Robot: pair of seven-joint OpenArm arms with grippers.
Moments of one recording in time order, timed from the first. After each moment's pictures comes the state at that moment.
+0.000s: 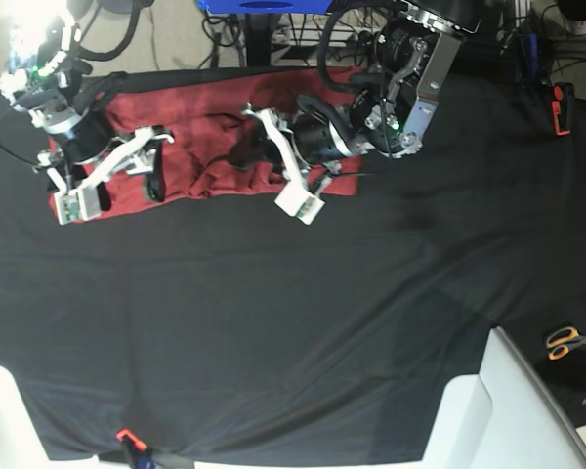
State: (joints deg) left arm 9.6 -7.7 18.3 86.1 -36.2 -25.6 40.4; right arm -25.4 1.9 10.0 110.5 13.6 19.7 -35.7
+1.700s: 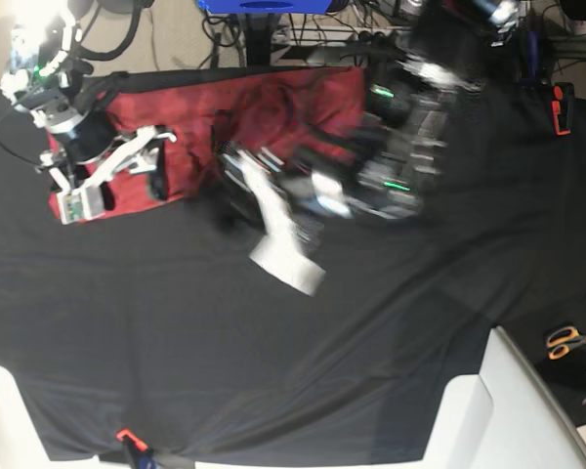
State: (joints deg) left arm -1.7 -12.3 20.4 87.1 -53.2 -25.8 40.3; right arm -25.6 2.6 9.3 110.4 13.8 20.0 -35.9
